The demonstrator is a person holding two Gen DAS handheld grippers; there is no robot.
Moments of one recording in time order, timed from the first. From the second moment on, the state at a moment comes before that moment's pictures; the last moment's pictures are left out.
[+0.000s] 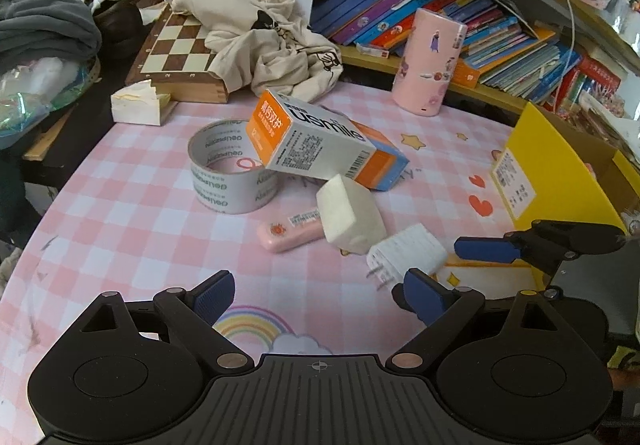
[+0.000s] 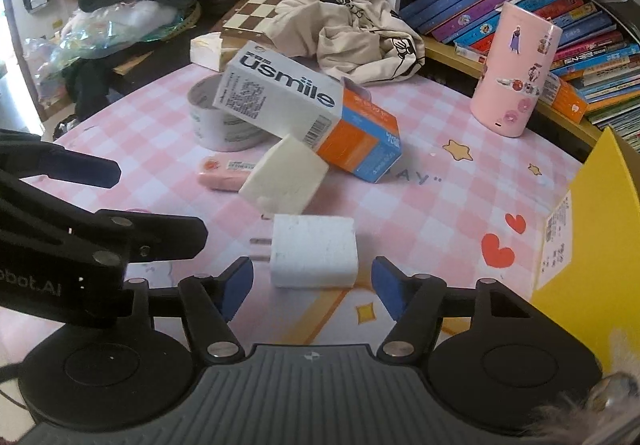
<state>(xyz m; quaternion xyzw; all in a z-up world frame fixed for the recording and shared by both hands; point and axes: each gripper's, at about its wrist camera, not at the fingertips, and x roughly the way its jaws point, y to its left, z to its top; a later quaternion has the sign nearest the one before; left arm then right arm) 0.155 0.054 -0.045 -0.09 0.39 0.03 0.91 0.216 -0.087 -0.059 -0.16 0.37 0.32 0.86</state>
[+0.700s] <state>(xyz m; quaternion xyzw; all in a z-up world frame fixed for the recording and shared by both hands) 0.216 0.033 -0.062 -0.06 0.39 0.00 0.92 0.222 -0.101 -0.068 -0.16 0.42 0.33 0.83</state>
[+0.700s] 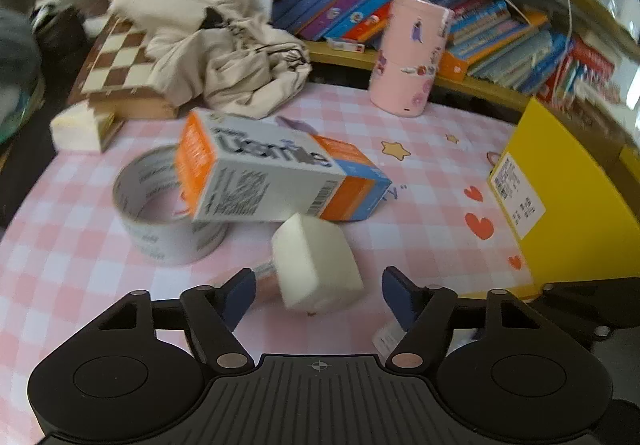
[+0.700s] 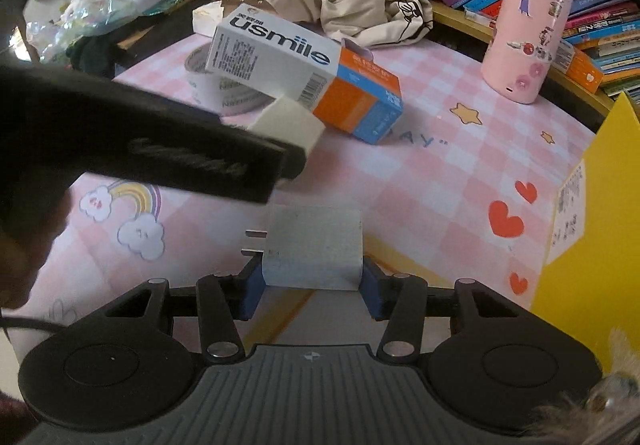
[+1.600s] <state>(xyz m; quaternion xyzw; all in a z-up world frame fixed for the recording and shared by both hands) 0.206 0.030 -0.057 -0.02 0.40 -0.02 0.92 0.221 -0.108 -0.065 -0.15 0.42 0.33 0.83</state>
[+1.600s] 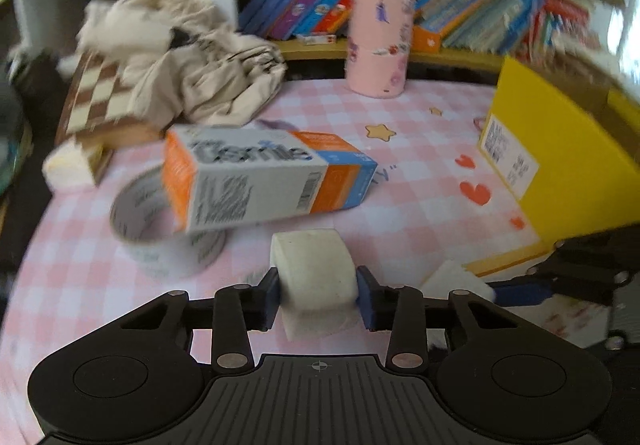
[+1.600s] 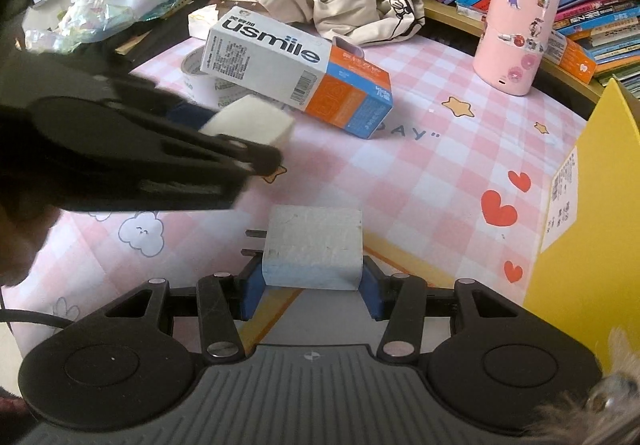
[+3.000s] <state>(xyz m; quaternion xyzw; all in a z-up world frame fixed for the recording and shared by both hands) 0.052 0.042 0.000 -0.13 0.33 -0.04 0.93 0.099 -0.146 -0.017 -0.11 0.37 0.29 0.88</state>
